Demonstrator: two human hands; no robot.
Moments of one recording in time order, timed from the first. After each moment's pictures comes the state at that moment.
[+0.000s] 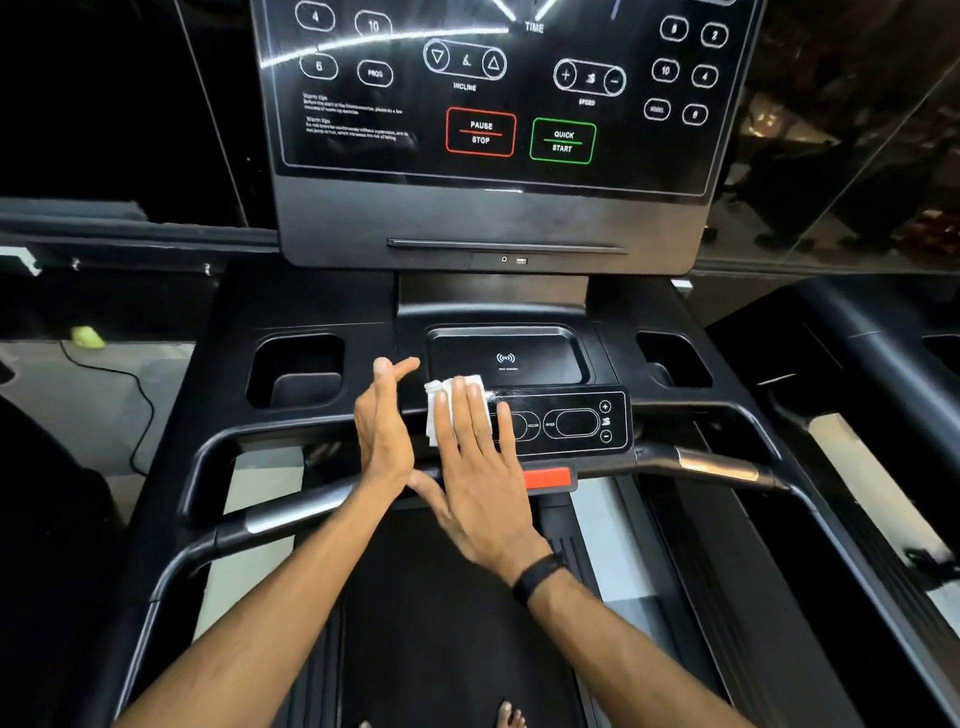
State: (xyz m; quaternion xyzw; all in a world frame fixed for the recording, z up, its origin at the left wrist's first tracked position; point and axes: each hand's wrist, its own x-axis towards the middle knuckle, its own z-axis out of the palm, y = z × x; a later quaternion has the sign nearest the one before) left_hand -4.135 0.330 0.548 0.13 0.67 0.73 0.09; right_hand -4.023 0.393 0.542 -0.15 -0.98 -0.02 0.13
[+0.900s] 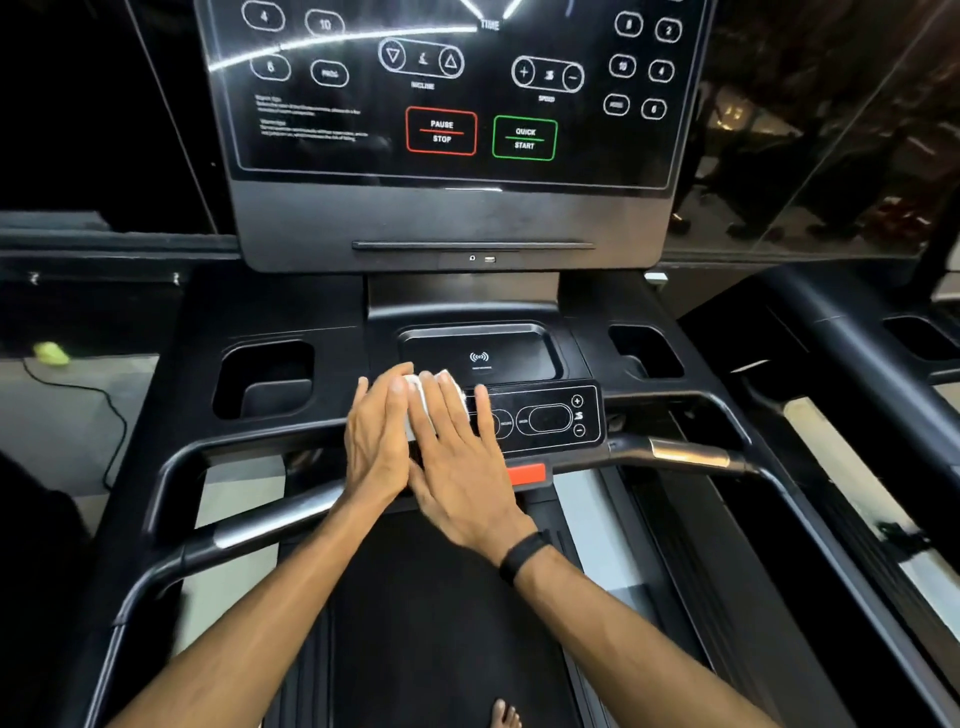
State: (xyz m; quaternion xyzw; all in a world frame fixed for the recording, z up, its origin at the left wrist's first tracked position) left_hand -4.124 0.337 0.544 0.27 0.74 0.61 0.04; right_hand -4.025 0.409 0.551 -0.12 -0.98 -0.02 0.13
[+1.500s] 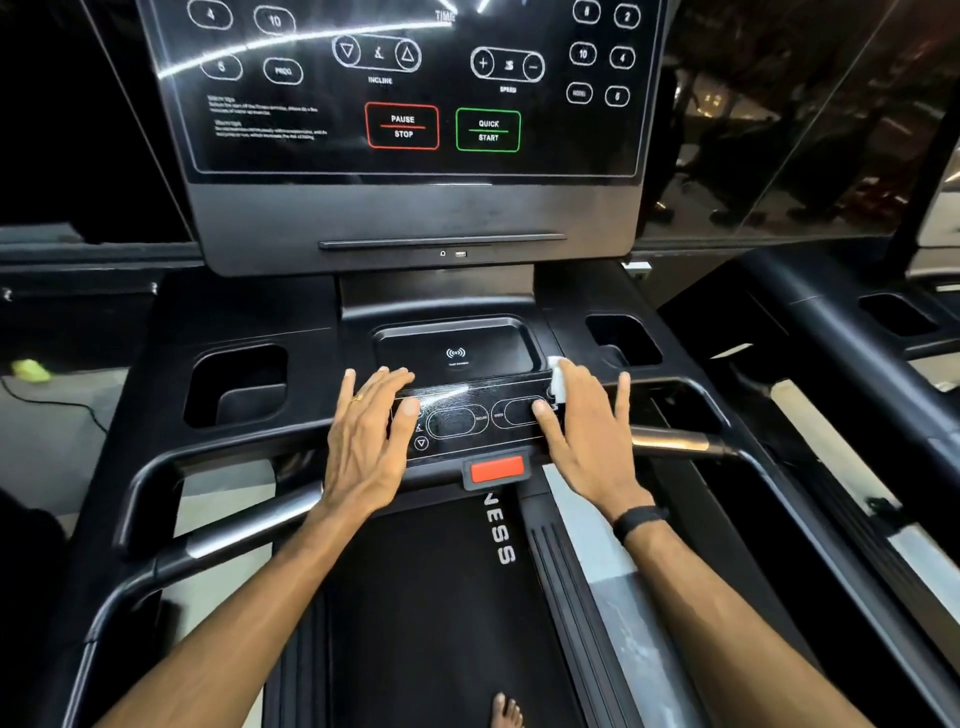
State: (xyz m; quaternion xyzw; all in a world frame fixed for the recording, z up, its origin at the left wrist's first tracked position) left_hand -4.122 0.338 0.538 0.41 0.78 0.46 -0.05; right_hand -3.947 0.533 0.553 -0.30 -0.92 0.11 0.22
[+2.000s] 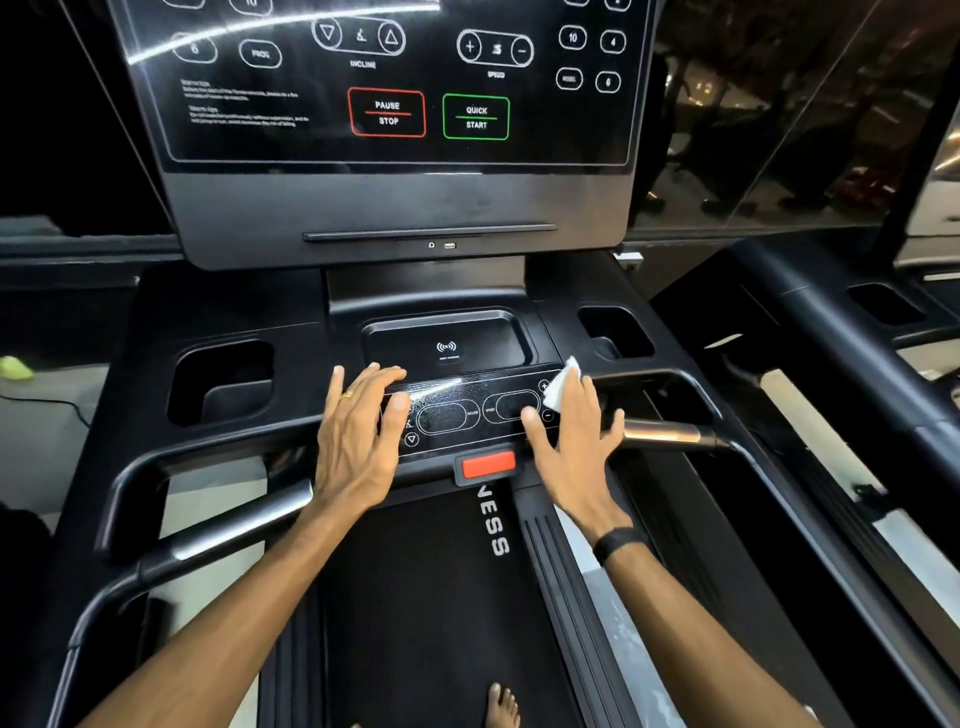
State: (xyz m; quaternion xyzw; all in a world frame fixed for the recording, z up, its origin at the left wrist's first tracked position) left_hand -4.121 0.339 0.536 0.41 0.78 0.47 -0.05; right_hand -3.944 0.508 0.535 -0.35 -0.87 0.26 0.24
